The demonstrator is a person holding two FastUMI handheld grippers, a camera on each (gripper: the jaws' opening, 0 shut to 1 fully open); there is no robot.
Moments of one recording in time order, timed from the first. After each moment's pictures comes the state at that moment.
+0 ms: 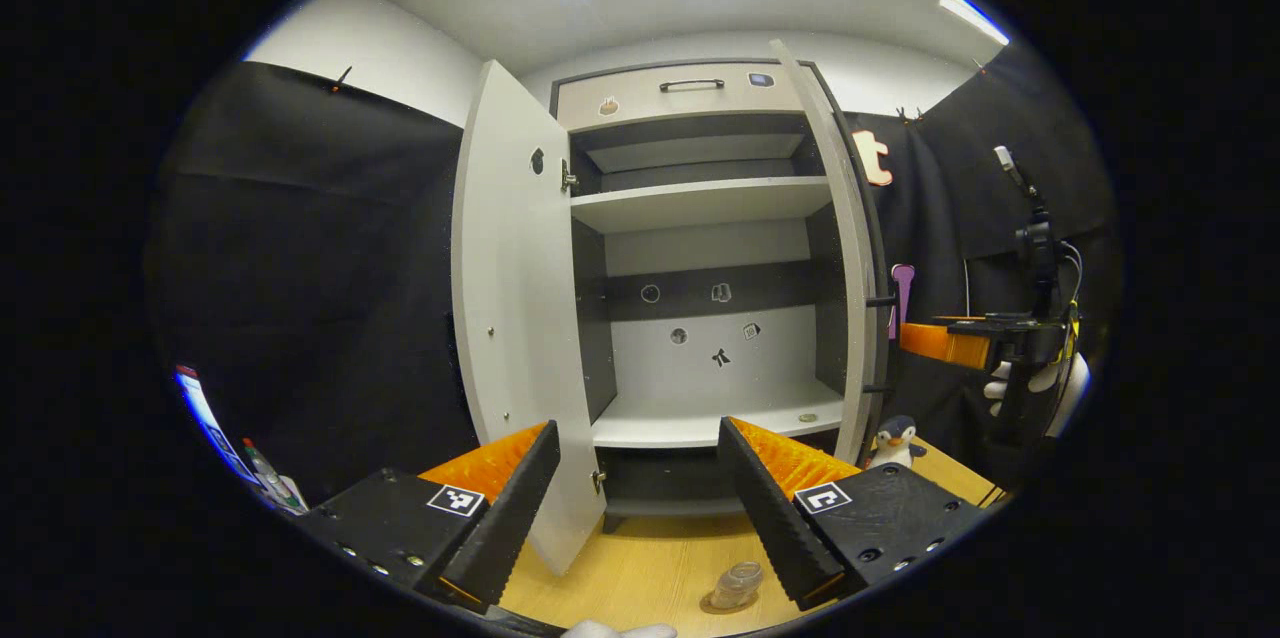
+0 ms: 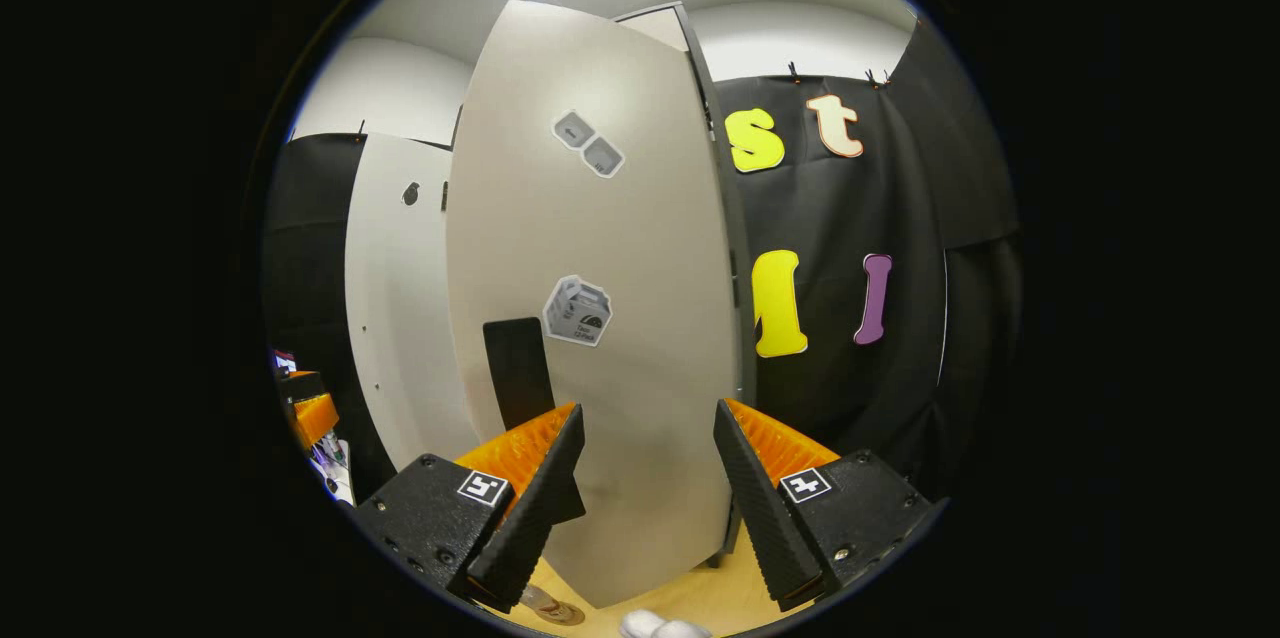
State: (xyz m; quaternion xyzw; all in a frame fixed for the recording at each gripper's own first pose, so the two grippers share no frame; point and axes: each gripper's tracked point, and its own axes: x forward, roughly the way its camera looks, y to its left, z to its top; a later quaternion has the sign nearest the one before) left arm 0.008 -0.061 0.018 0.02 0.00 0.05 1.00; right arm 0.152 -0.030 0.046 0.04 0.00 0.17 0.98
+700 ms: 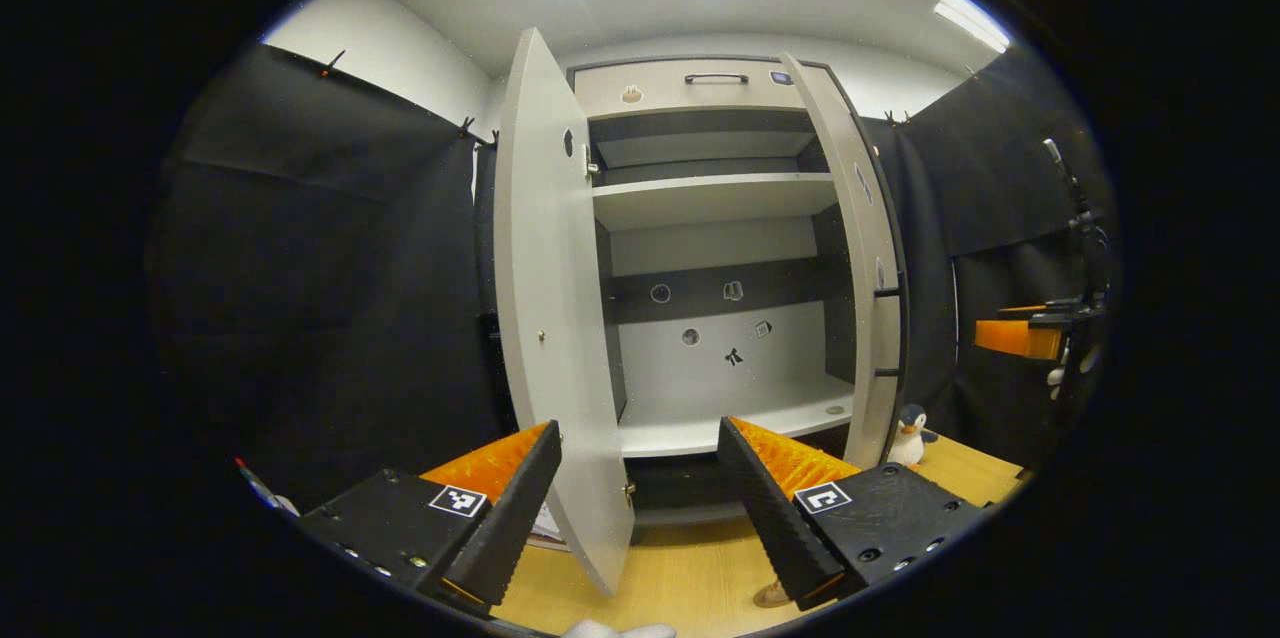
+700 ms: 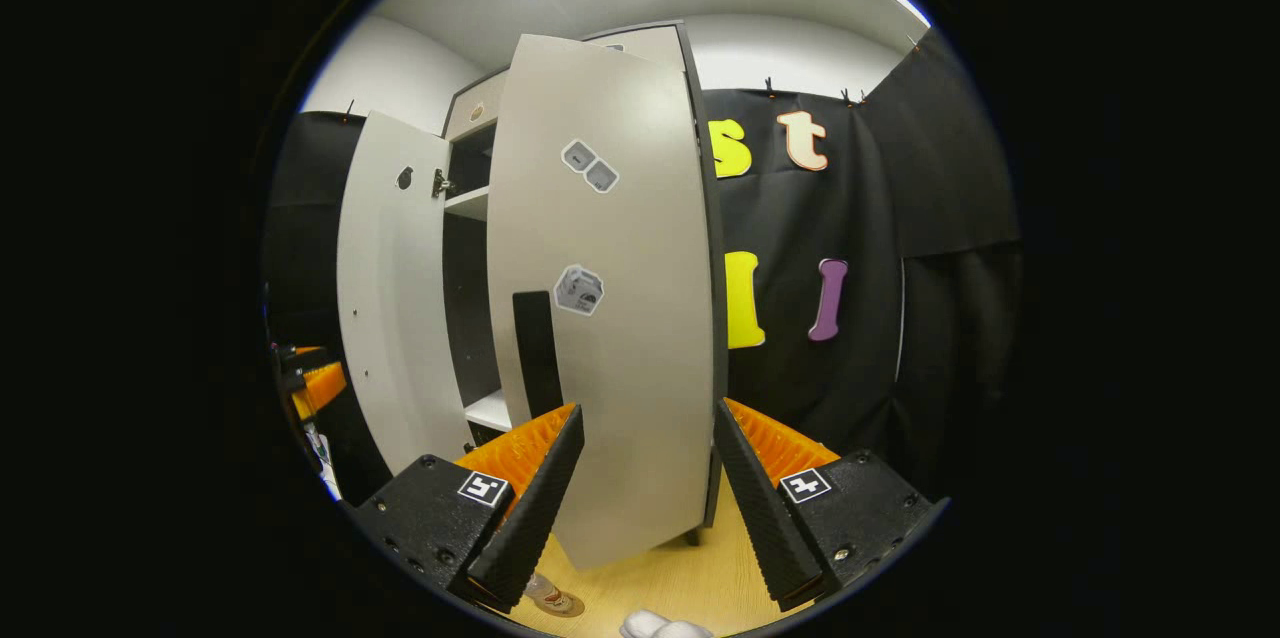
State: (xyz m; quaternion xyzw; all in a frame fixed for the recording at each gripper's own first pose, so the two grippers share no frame) left arm 0.035 0.027 0.012 0.04 -0.01 0.01 1.00; right arm 0.087 -0.039 0.020 0.01 0.01 0.07 1.00
